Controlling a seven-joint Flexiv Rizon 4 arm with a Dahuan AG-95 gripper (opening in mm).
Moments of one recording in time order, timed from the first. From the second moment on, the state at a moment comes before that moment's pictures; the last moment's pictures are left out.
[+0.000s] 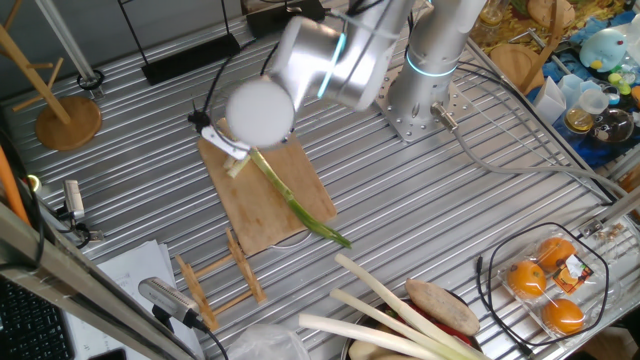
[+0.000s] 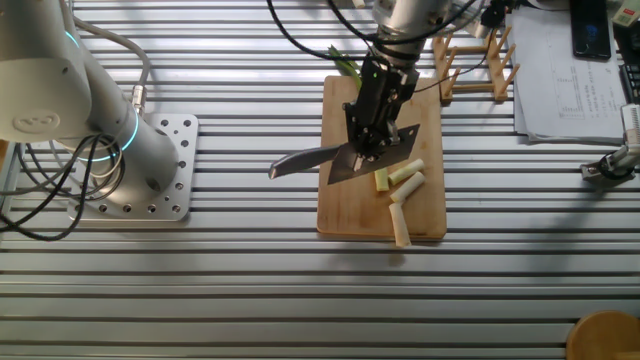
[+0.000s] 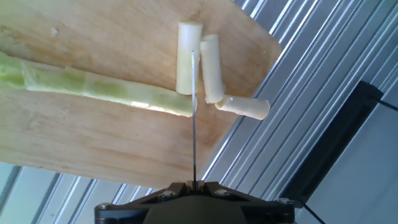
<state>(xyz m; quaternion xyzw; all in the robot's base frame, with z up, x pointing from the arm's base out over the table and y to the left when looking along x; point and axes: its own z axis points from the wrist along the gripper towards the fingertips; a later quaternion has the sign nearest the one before) 0.425 -0.039 0.106 0.22 -0.93 0.22 0.17</state>
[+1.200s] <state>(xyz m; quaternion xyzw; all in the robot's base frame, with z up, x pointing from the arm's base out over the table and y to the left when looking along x) 0.430 -0.042 0.086 0.27 -0.92 0.23 0.16</state>
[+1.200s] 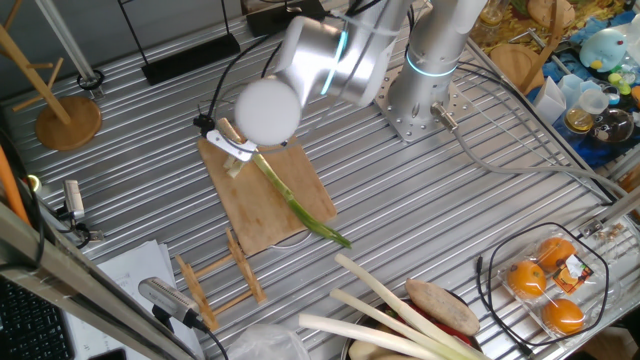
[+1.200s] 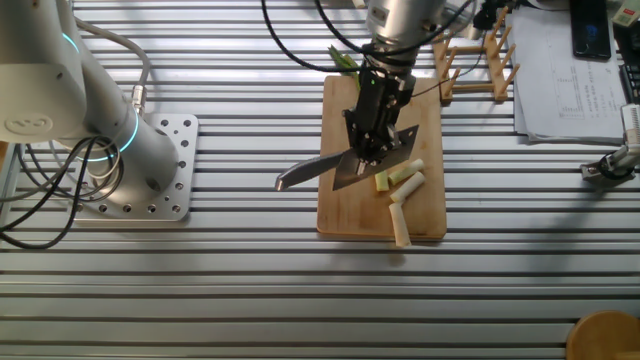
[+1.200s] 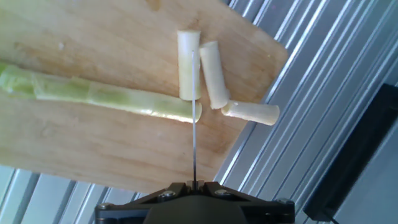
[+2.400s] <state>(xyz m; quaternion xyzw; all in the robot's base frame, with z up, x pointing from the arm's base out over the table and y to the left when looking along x) 0.428 -0.061 0.083 0.26 -0.92 0.25 0.15</state>
